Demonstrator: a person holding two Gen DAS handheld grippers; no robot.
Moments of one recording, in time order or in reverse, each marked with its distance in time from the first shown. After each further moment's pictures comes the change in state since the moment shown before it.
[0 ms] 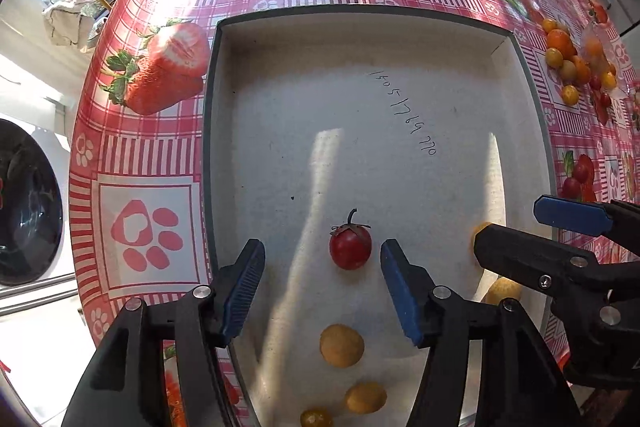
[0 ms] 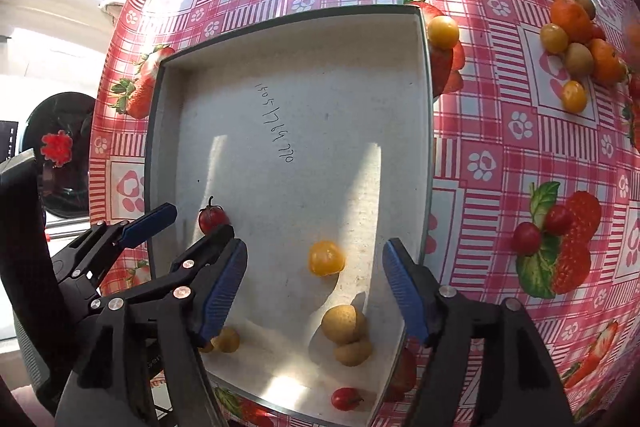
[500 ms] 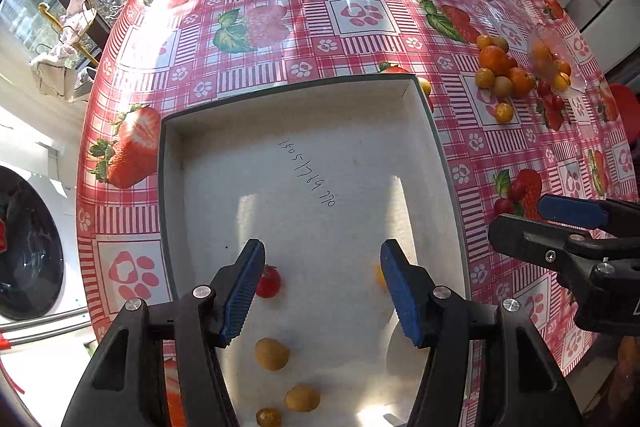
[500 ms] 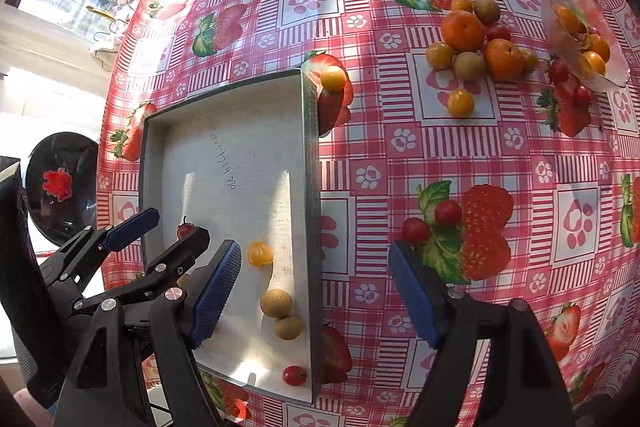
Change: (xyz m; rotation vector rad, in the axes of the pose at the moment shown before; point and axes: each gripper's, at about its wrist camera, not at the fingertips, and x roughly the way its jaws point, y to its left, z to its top) left arm -0.046 -0.058 0.022 0.086 -0.097 -0.027; right arm -0.066 -0.073 -0.014 0.090 -0.098 -0.024
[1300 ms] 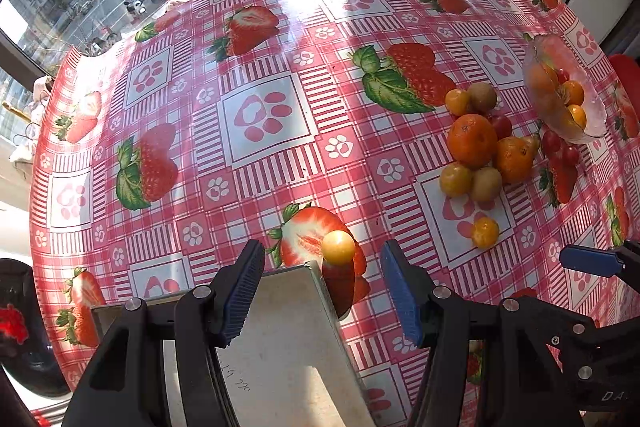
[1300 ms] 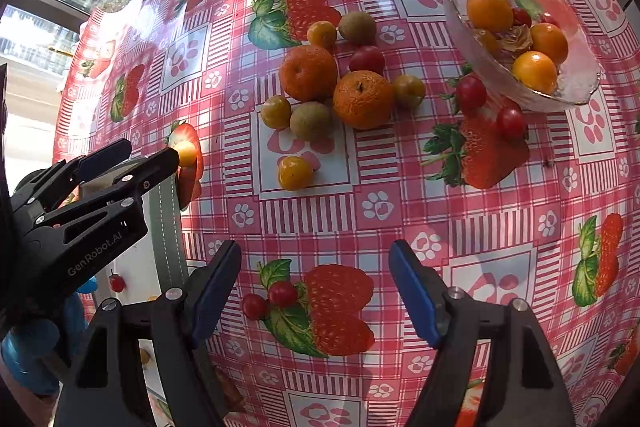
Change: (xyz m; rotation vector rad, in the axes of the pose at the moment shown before) left arm 0.055 -0.091 0.114 0.178 -0.048 0.061; right arm 0.006 -0.109 0.054 0.059 -0.015 -0.038
